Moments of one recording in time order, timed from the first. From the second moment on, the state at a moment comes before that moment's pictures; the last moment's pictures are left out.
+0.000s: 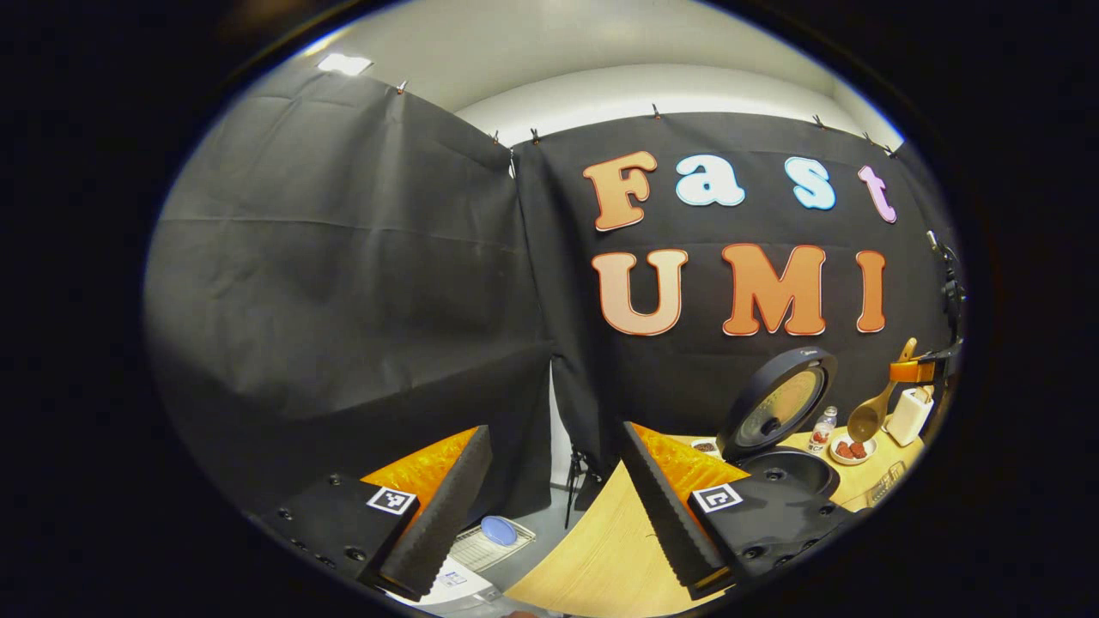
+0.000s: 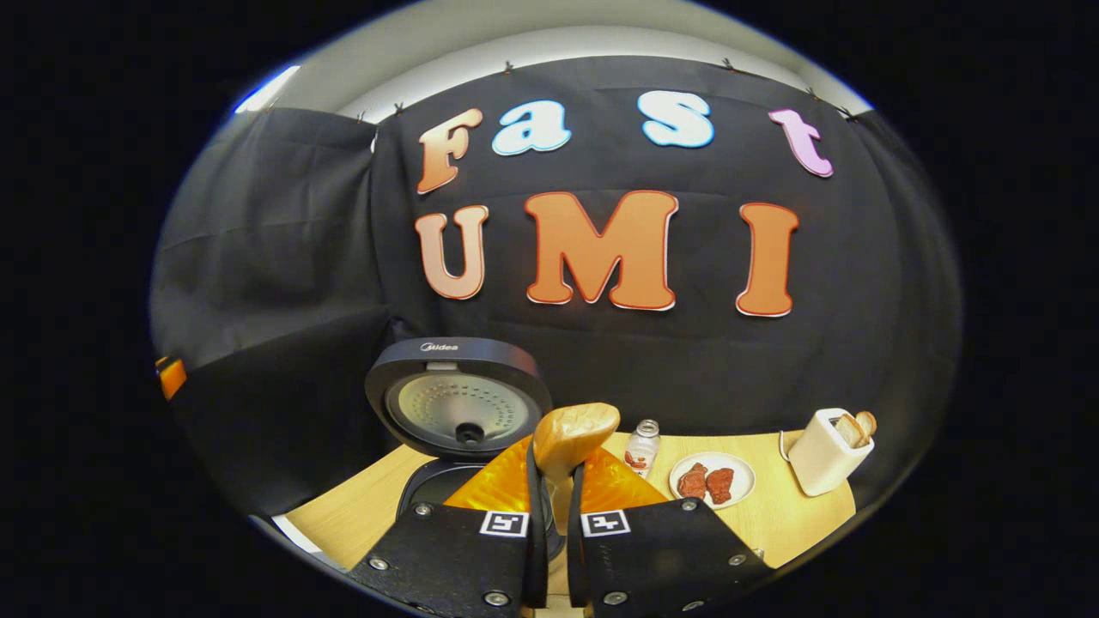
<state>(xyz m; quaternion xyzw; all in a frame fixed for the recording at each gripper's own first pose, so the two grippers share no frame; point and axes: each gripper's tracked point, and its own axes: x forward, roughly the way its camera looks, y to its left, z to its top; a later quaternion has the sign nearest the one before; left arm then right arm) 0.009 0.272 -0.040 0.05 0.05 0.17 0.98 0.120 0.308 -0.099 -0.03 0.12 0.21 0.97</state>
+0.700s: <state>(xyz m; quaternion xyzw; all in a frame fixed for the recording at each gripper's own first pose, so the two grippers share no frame) 0.034 0.209 -0.034 0.03 0.03 0.13 0.99 0.106 0.131 -0.107 0.01 0.15 0.08 0.99</state>
